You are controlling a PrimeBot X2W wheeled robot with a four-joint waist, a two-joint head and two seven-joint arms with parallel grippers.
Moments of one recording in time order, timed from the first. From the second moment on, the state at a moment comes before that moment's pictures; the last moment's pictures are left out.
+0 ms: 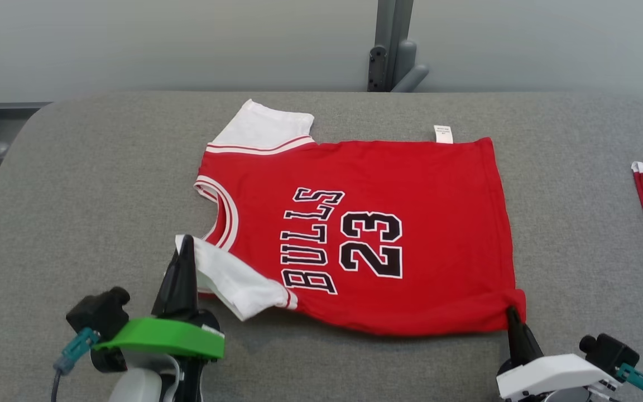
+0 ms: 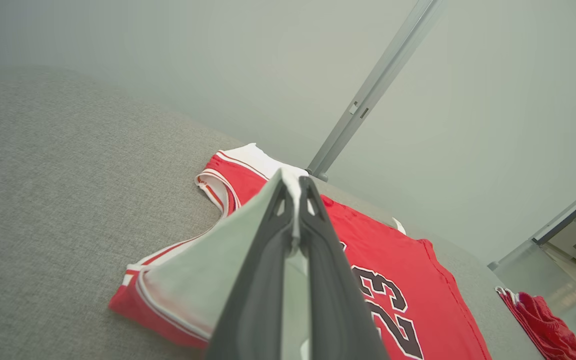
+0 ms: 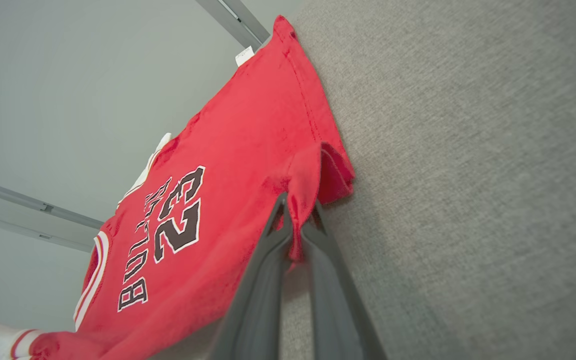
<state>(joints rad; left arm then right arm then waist) -0.12 0.05 -0.18 0.28 -0.65 -0.13 -0.26 -0.02 -0.05 0.10 0.45 0.84 0.13 -0.26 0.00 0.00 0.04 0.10</state>
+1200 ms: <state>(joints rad) -0.46 0.05 -0.15 0.49 -0.67 -0.13 -0.26 -0.29 -0.05 0.05 0.35 0.86 0.13 -0.26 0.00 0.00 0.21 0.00</state>
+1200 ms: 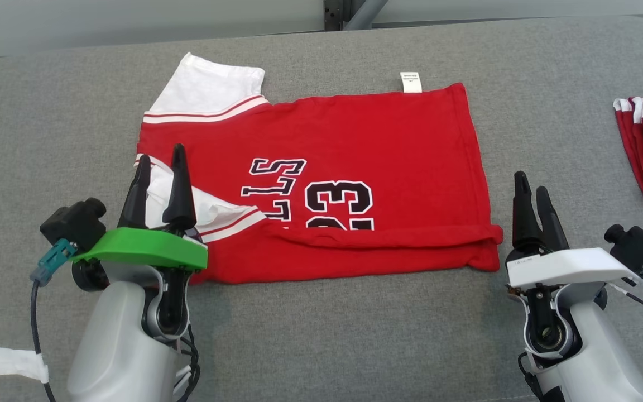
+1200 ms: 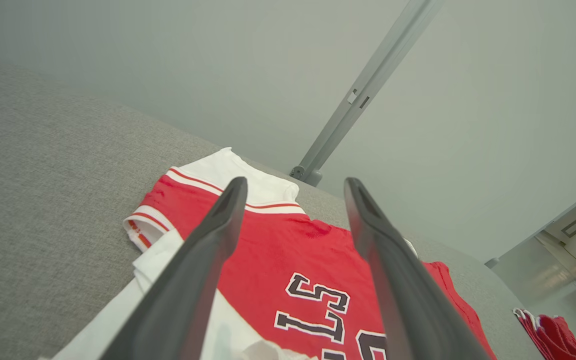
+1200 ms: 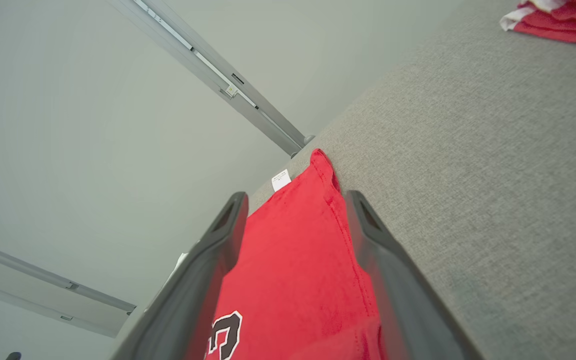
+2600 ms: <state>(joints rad) -0.33 0.08 -0.06 0.79 -0.64 -0.01 -0.15 -0.10 -0.05 0.11 0.43 0.50 0.13 -0.26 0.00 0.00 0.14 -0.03</state>
